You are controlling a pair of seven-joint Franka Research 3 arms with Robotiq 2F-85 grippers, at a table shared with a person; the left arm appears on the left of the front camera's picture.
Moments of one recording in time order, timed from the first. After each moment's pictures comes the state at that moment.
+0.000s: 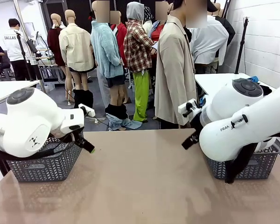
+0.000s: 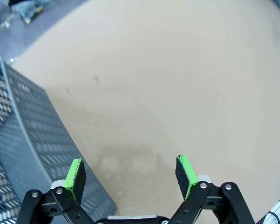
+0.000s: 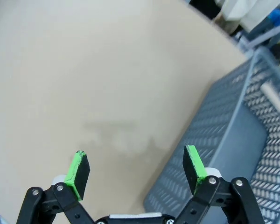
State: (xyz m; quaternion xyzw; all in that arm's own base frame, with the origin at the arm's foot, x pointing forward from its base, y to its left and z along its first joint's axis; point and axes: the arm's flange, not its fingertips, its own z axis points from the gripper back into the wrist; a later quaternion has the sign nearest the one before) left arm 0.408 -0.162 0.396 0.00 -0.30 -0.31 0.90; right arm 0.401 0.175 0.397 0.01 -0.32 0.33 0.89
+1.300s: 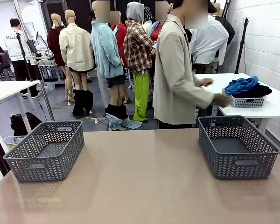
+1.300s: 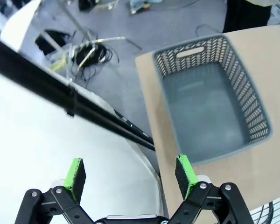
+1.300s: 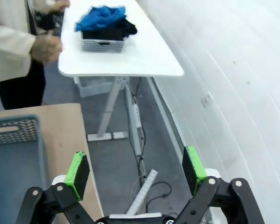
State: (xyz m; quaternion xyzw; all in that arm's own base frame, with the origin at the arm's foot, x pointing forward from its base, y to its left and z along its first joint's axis) left arm 0.315 0.139 0.577 0.13 -0.36 -0.13 0.92; right arm 0.399 -0.140 0.533 -0.20 -0.47 -0.05 0.86
